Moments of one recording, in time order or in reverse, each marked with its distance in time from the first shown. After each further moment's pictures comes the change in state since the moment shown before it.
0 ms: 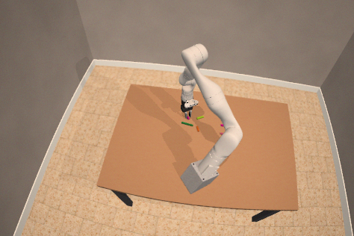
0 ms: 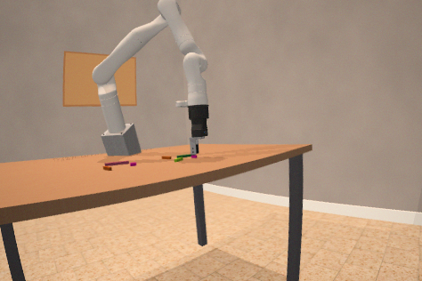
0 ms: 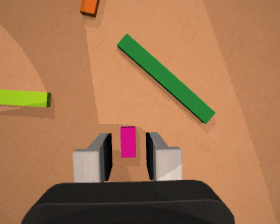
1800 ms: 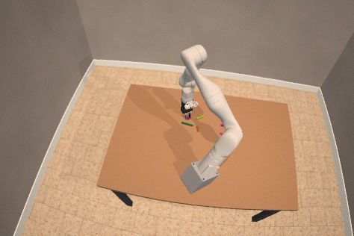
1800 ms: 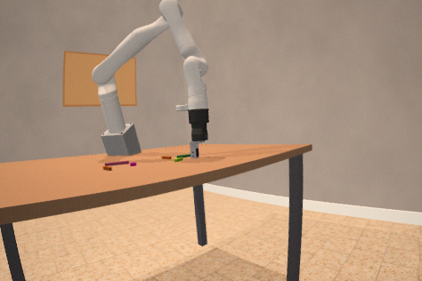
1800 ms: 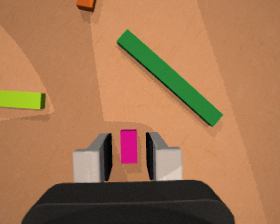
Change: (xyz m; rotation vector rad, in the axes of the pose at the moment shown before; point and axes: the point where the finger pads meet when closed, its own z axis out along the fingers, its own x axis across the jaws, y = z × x) arm -0.001 -0.001 0.015 0.002 -0.001 0.001
